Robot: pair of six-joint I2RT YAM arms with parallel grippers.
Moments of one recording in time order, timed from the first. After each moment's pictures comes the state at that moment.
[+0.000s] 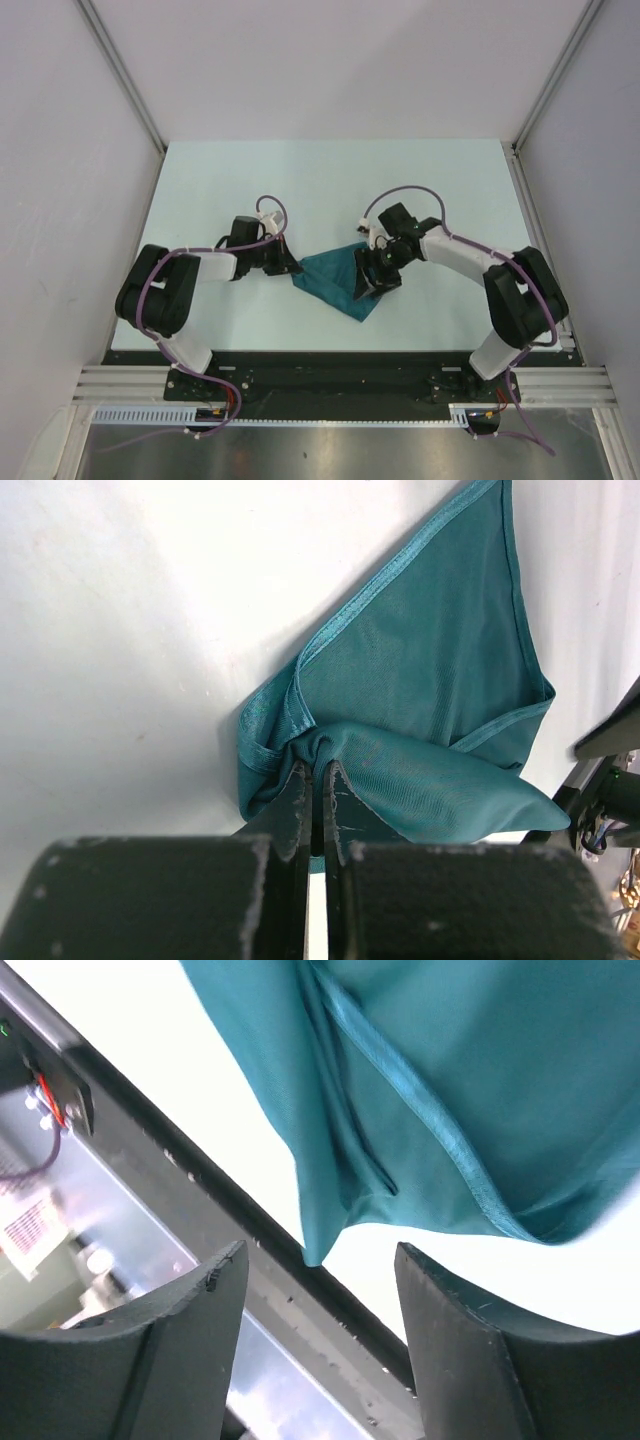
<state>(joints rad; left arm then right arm) -0.28 1.68 0.67 0.19 0.58 -0.44 0.54 1.66 1.00 -0.62 -0.64 0.26</state>
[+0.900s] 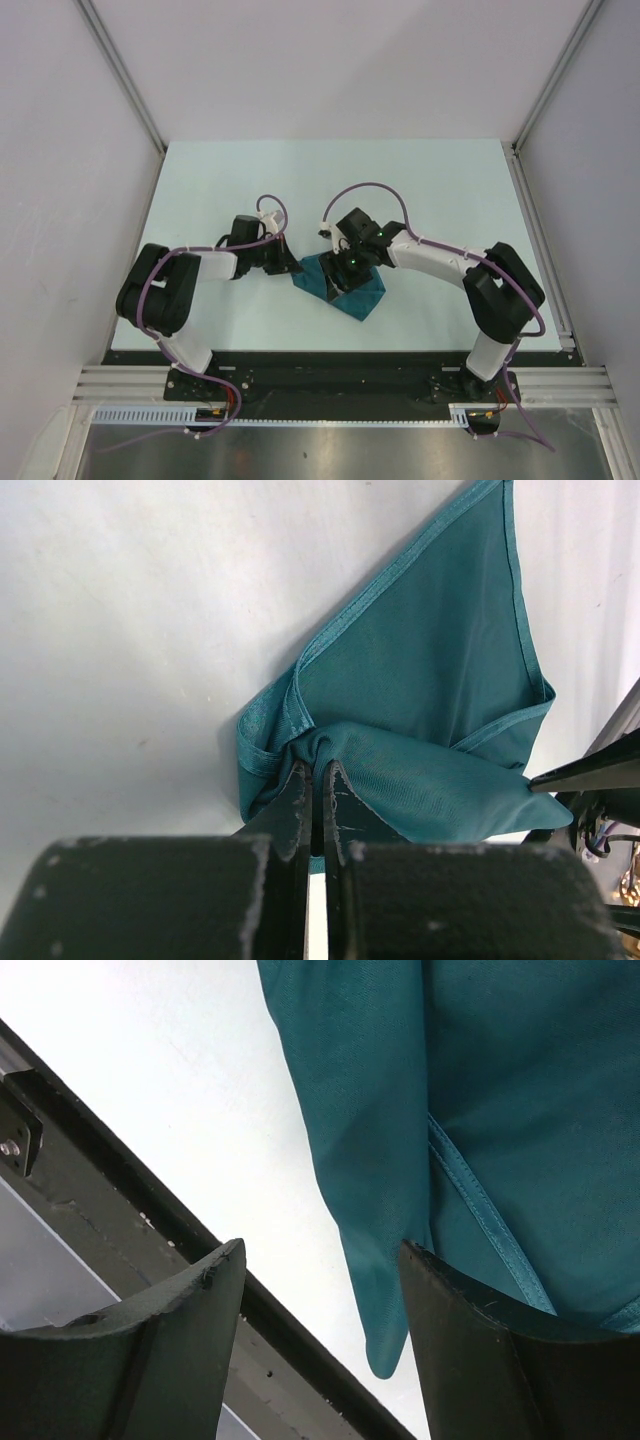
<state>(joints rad) -0.28 1.68 0.67 0.19 0.58 -0.44 0.78 1.73 1.19 -0.56 -0.38 0.25</state>
